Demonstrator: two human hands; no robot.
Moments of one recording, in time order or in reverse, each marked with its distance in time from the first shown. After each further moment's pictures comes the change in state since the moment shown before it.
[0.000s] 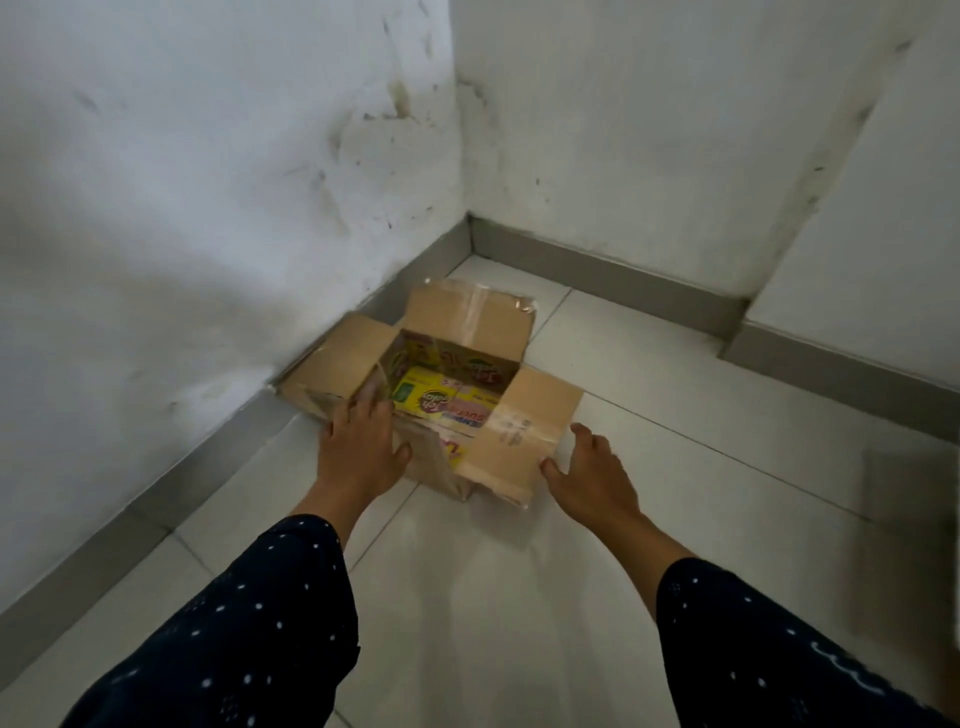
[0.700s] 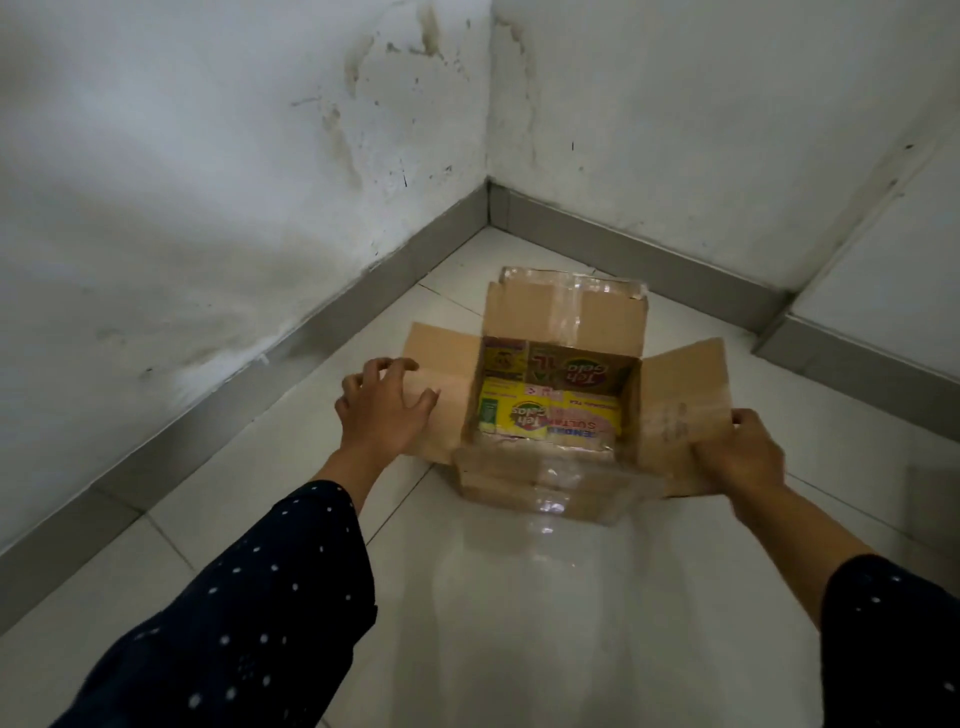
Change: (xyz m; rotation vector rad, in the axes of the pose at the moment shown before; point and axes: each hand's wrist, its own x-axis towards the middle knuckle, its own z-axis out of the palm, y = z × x) left_hand 0.054 -0.011 0.046 -0.460 0.007 -0.174; right_hand 0.056 0.063 -0.047 0.234 0.356 0.371
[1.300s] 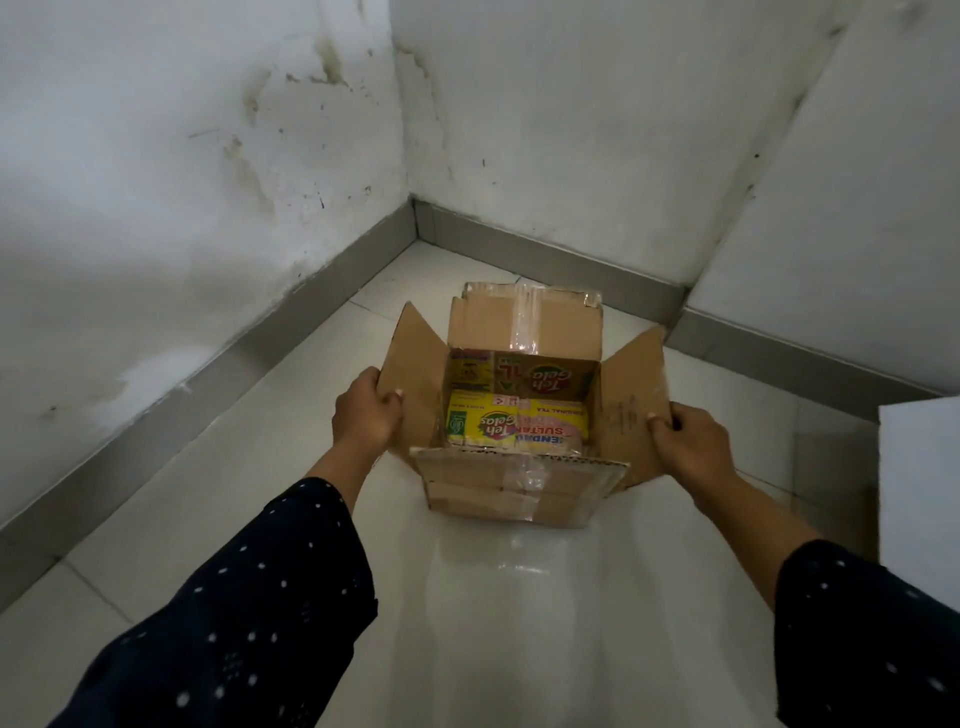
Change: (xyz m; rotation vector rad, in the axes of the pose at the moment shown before) left_hand -0.021 0.087 0.013 -0.284 -0.037 -0.074; right_hand 0.004 0.029 -0.063 0.006 -0.019 -0.215
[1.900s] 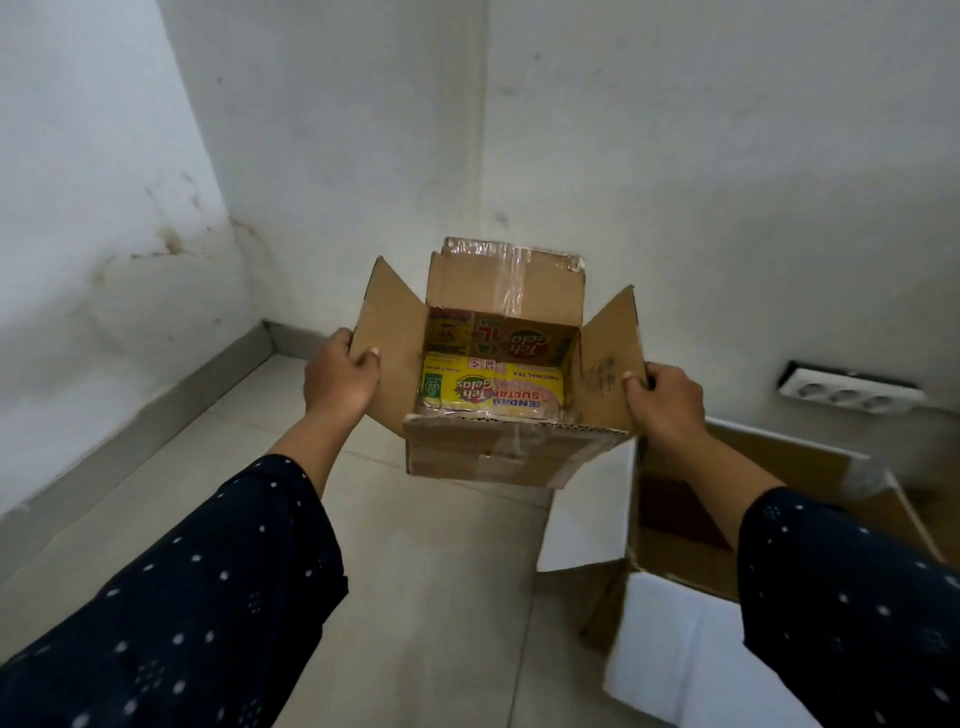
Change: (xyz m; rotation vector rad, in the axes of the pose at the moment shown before) left_hand -0.207 0.319 -0.012 -0.201 0.122 0.323; right_hand -0.039 0.066 -0.359 0.104 0.311 -0.075
